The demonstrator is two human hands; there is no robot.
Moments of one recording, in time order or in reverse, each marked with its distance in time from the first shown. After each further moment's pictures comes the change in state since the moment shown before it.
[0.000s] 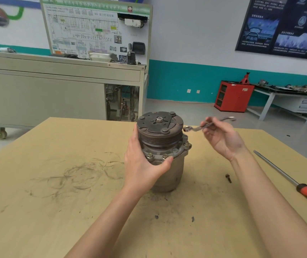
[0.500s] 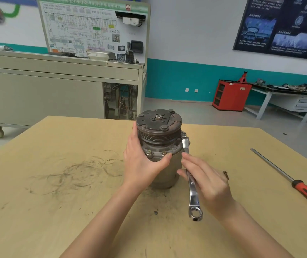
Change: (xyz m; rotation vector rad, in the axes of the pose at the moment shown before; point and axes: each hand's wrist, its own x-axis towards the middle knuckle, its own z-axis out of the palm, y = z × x) left_hand -0.001 0.003 -0.001 -0.006 0.000 0.003; right_hand -0.101 0.070 0.048 -1.669 0.039 -1.341
